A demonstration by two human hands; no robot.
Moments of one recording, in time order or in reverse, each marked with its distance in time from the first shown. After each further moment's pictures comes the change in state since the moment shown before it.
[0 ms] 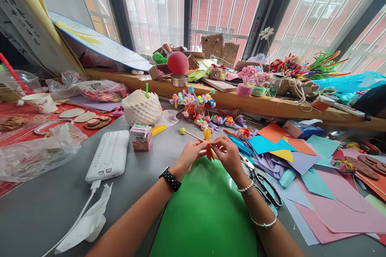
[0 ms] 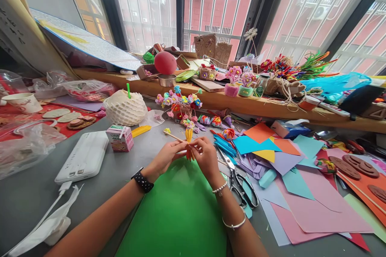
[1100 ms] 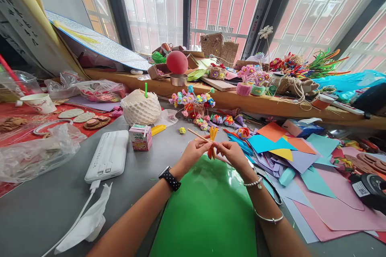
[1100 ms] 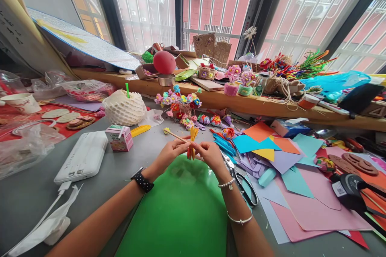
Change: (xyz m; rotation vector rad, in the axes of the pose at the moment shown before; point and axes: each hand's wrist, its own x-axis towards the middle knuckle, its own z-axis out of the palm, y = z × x) left_hand 0.002 -0.001 0.001 0.218 -0.073 0.196; right_hand 0.008 0.008 -0.016 0.062 -0.229 0.341
